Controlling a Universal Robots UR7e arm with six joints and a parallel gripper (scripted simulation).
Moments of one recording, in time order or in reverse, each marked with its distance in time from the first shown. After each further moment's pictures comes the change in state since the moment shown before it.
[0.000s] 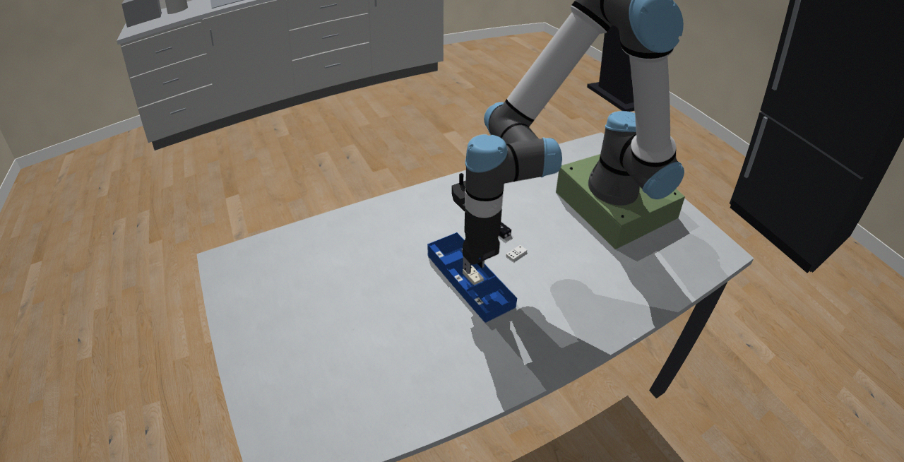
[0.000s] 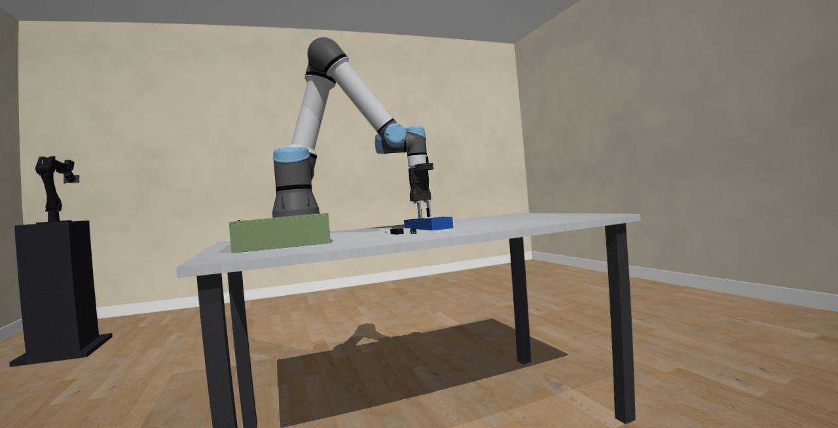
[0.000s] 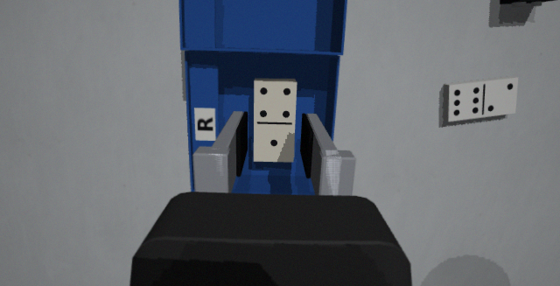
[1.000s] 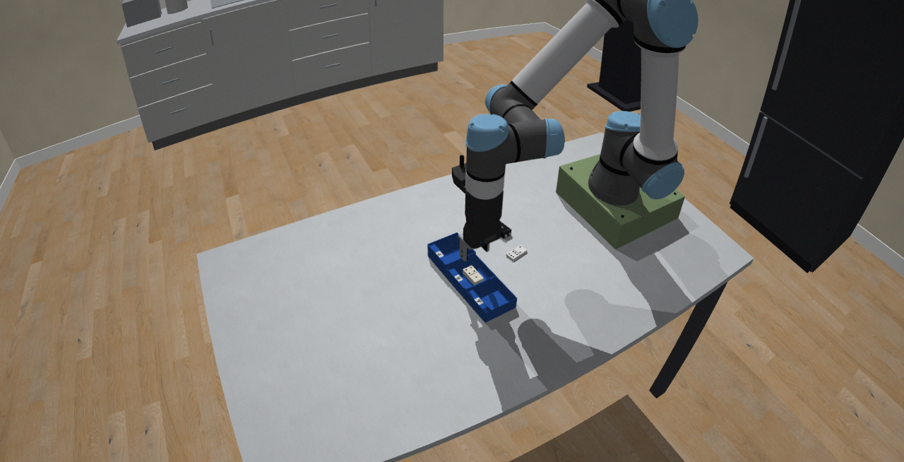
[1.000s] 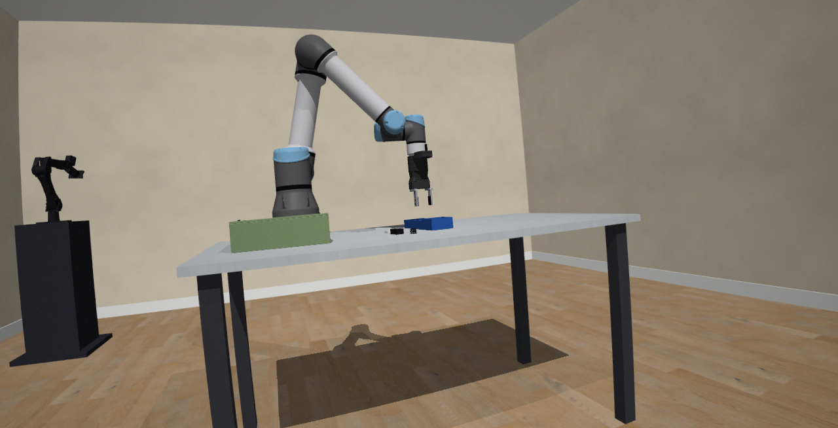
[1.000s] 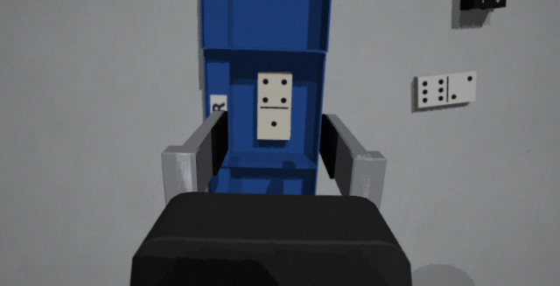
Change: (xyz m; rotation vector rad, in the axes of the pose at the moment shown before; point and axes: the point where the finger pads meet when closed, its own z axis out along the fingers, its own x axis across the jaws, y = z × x) arm 0.000 0.000 -0.045 0.000 0.000 0.000
